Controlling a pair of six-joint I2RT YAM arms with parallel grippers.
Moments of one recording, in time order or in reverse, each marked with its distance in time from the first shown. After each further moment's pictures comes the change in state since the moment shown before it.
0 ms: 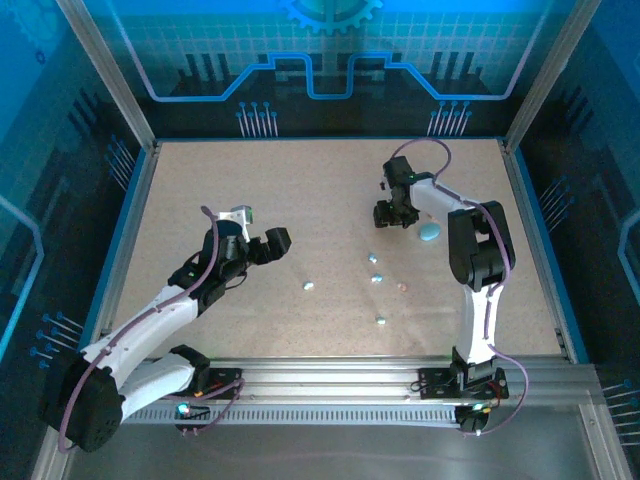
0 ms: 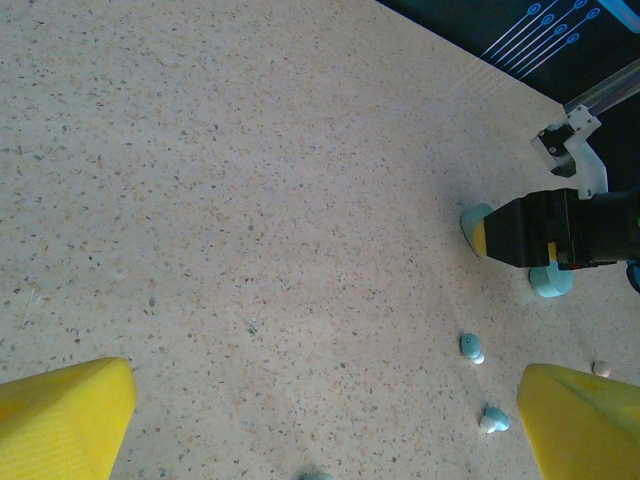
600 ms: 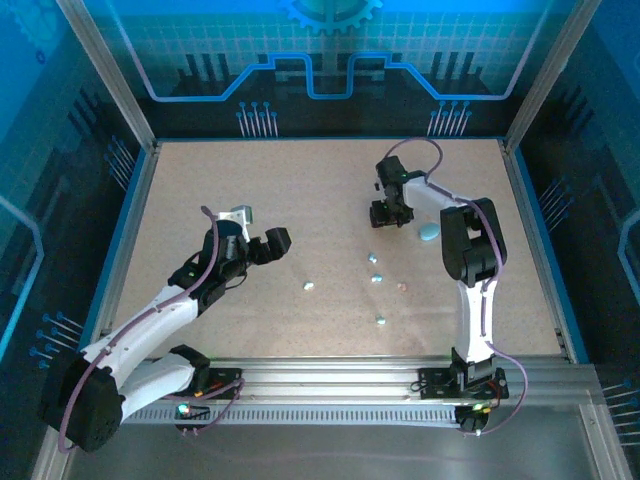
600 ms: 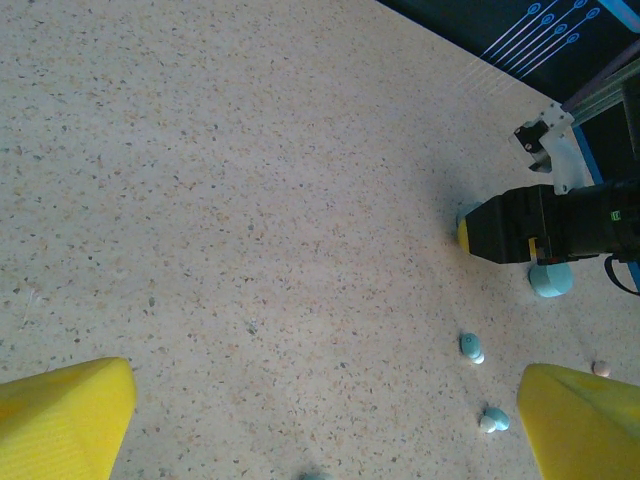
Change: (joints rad) left arm 0.000 0.001 0.000 0.000 0.000 0.000; right arm 0.026 0.062 0.062 -0.026 0.026 0.000
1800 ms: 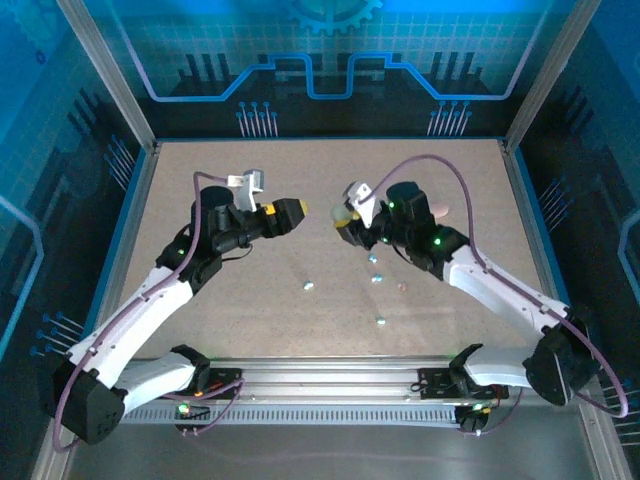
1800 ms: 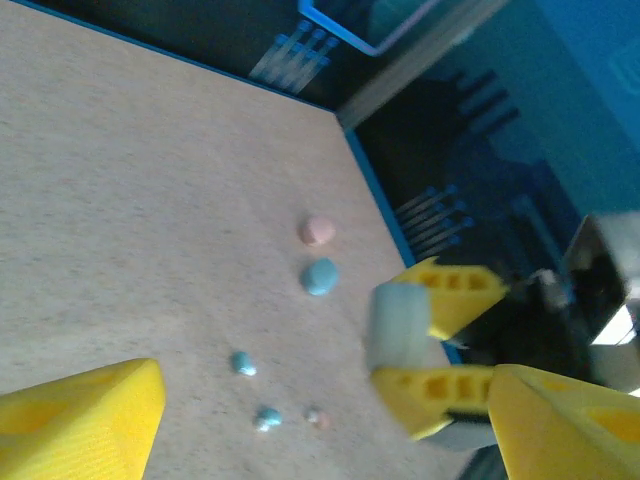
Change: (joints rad) left arm -0.021 0.049 0.323 -0.037 0.348 -0.049; right arm 0.311 -0.879 -0.595 0.535 -0.306 -0.406
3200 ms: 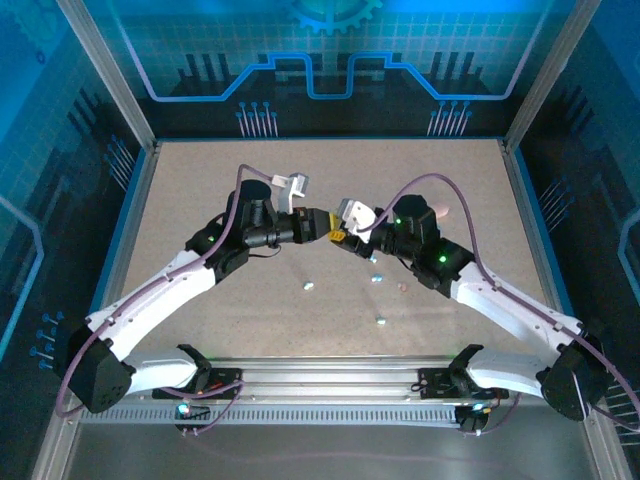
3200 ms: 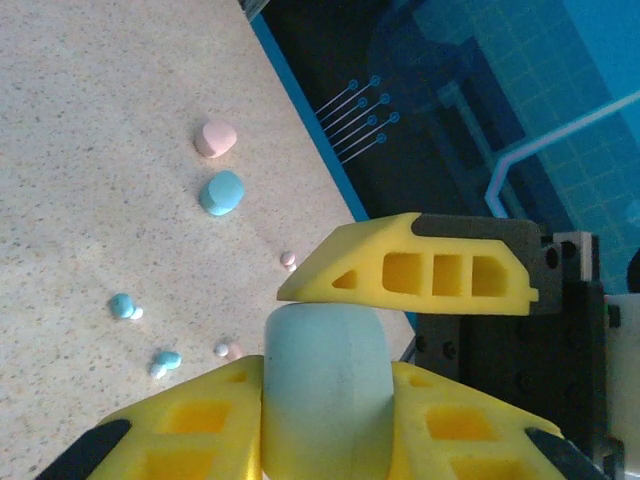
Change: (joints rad) left arm -0.154 0.157 0.108 0.002 0.079 -0.029; right arm 0.062 -0.103 -0.076 0.160 -0.022 -0.219
